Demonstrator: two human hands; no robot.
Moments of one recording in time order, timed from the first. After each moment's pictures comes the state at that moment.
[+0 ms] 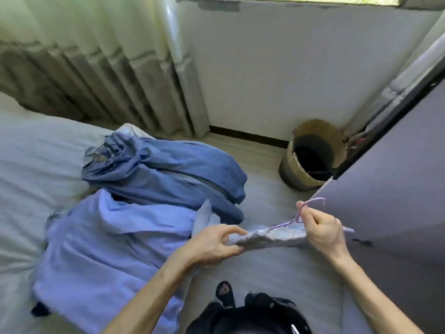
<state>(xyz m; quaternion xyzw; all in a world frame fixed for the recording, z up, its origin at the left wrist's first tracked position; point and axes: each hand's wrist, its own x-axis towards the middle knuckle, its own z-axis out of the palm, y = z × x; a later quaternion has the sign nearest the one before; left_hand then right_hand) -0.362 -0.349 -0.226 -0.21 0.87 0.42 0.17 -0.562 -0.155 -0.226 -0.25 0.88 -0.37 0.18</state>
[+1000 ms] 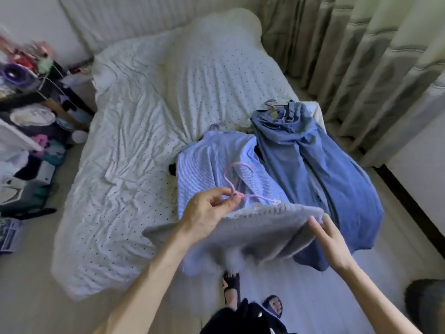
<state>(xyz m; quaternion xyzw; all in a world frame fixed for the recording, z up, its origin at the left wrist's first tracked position) -0.169 -0.331 -0.167 -0.65 0.51 0.41 -0.39 -0.475 -0.373 -0.279 -0.56 0.58 -0.27 0.53</state>
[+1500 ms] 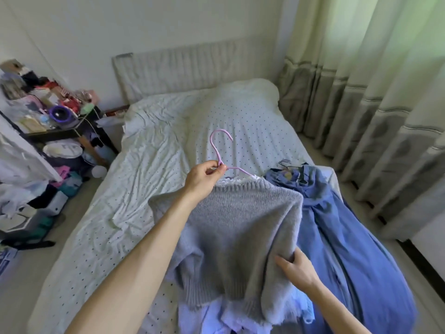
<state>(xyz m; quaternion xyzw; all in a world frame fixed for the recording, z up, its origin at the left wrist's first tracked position) -0.067 -0.523 -0.119 -0.72 0.47 0.26 -0.44 -0.363 -0.493 -0.269 -0.60 0.57 -0.16 0.53</state>
